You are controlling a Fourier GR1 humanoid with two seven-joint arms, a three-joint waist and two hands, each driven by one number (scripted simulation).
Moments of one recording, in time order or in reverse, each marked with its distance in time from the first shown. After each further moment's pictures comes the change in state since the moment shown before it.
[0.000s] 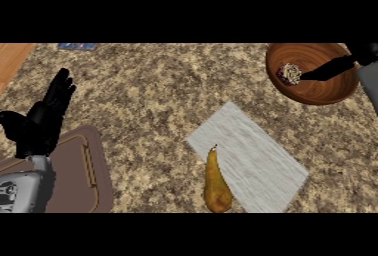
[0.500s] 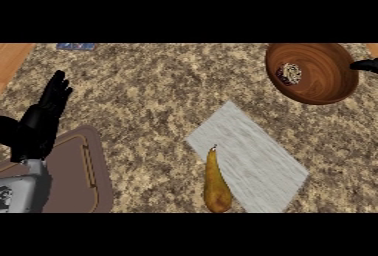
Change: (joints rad) left arm 0.024 0.005 0.011 -0.019 0.011 -0.010 -0.010; right arm 0.014 -0.174 -0.281 0.094 -0.278 0.215 -0.029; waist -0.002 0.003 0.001
